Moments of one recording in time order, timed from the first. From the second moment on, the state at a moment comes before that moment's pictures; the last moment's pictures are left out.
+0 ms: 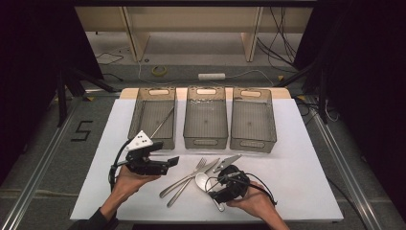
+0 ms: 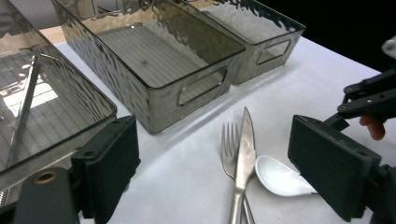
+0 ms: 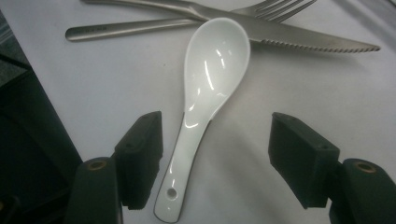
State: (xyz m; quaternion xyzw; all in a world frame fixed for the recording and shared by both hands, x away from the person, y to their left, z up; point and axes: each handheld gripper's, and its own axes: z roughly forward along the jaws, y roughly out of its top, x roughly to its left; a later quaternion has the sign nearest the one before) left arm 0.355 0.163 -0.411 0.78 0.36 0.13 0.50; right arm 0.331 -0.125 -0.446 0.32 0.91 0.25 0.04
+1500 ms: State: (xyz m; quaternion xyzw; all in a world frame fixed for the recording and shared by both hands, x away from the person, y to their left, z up) left arm 0.332 0.162 -0.420 0.79 0.36 0.13 0.49; right arm 0.335 -0.098 -0.460 0.28 0.95 0.15 0.03
